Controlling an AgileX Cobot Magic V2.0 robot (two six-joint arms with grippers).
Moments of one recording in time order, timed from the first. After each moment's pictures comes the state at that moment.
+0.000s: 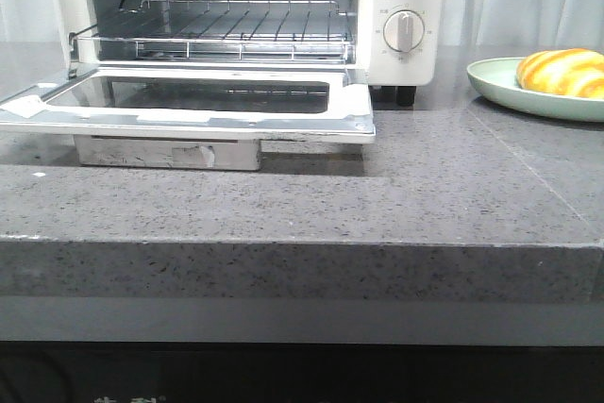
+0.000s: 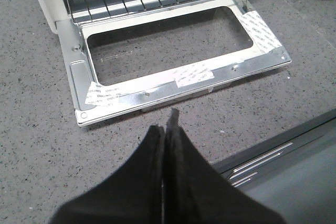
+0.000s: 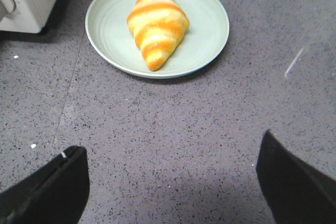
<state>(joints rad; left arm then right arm) -0.58 0.72 -0.89 0.10 0.84 -0.14 0.01 0.79 -0.83 -0.08 0.75 0.09</state>
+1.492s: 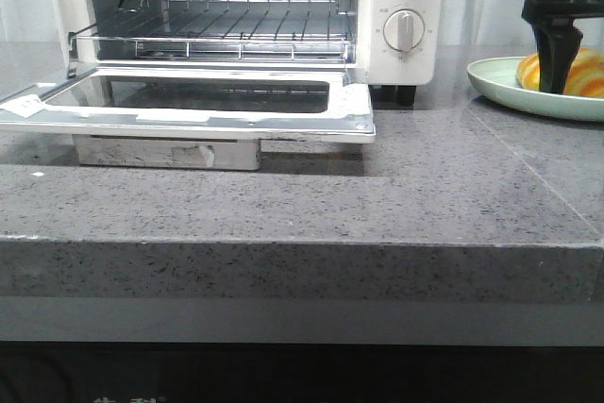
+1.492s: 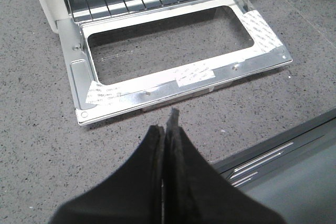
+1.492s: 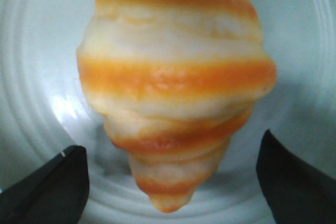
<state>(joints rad) -0.58 0.71 -0.89 0.10 0.84 -0.14 0.00 1.90 -1.65 -0.05 1.08 0.07</state>
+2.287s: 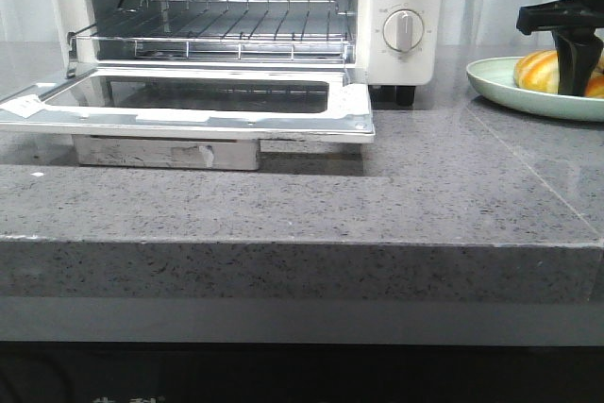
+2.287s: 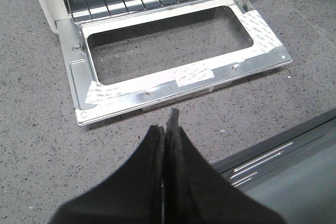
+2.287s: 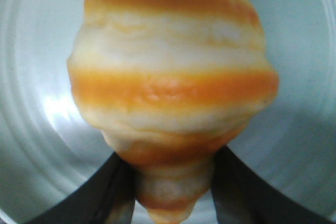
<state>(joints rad) -0.58 0.71 -0.89 0.10 0.84 -0.14 0.00 1.91 -1.65 -0.04 1.08 0.07</state>
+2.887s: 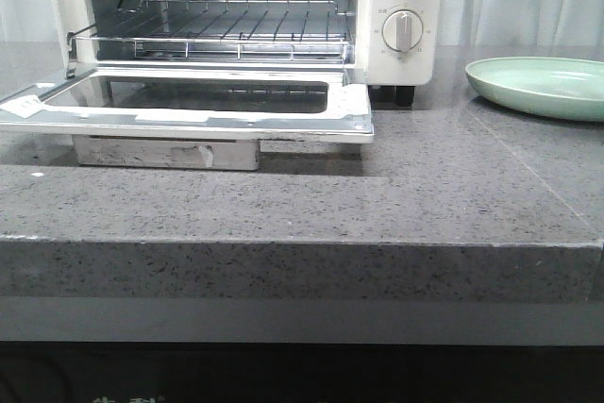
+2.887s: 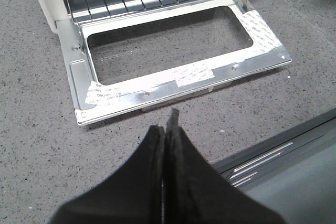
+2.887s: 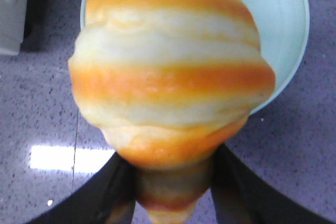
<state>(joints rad) -0.58 0.71 -0.89 0.10 0.84 -0.14 0.02 1.48 -1.47 0.02 1.10 0.07</state>
